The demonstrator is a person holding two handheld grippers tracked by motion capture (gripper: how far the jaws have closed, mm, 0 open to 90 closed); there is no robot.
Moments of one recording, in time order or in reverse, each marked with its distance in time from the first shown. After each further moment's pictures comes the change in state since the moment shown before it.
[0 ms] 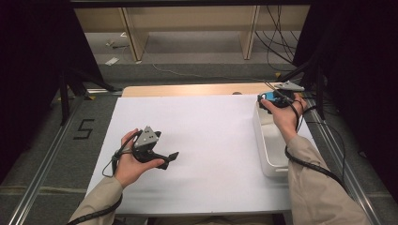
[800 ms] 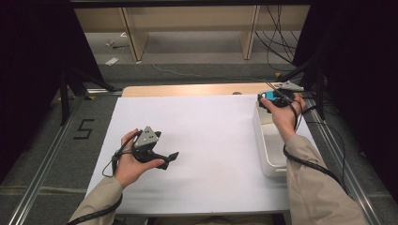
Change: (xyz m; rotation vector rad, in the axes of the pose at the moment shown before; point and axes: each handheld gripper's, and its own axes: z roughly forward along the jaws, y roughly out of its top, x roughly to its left) left arm 0.000 0.000 0.000 0.000 -0.002 -0.001; right arm -0.003 -0.002 0.009 -0.010 -0.013 0.031
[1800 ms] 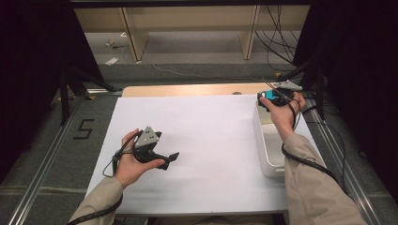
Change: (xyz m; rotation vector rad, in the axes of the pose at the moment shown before) left arm -0.001 0.000 0.001 0.004 -0.003 0.003; right arm 0.001 0.001 0.006 -0.003 -0.027 -0.004
